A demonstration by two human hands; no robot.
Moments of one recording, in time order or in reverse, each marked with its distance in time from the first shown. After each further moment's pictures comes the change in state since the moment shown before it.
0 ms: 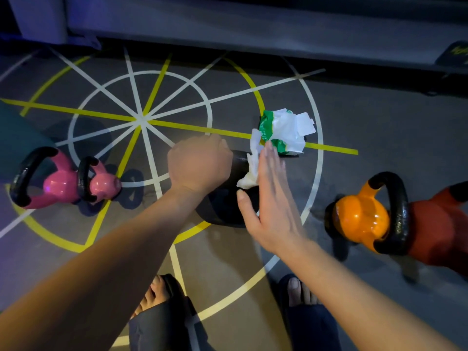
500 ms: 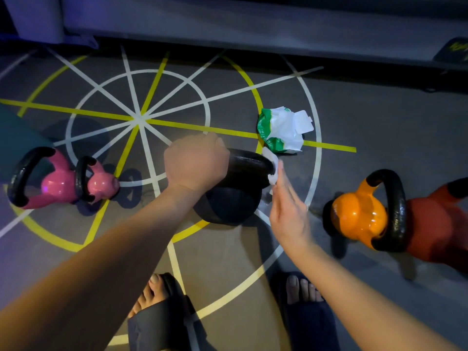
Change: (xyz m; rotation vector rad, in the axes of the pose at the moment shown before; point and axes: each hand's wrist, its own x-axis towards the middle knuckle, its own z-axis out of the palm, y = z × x) left_hand -0.001 -0.001 0.001 -0.015 0.025 0.005; right_hand -0.028 0.050 0.017 0.097 0.159 0.135
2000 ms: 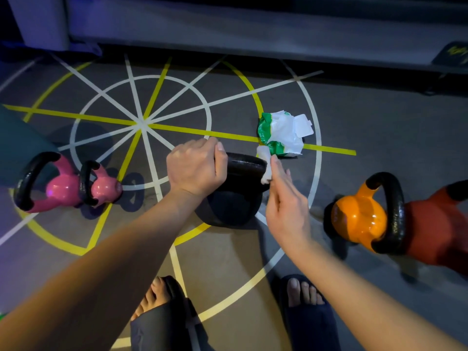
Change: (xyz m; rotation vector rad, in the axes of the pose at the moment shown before) left_hand 0.000 0.000 -0.003 -0.015 -0.025 0.006; right_hand 0.019 -0.025 -0.007 -0.019 0.118 -0.017
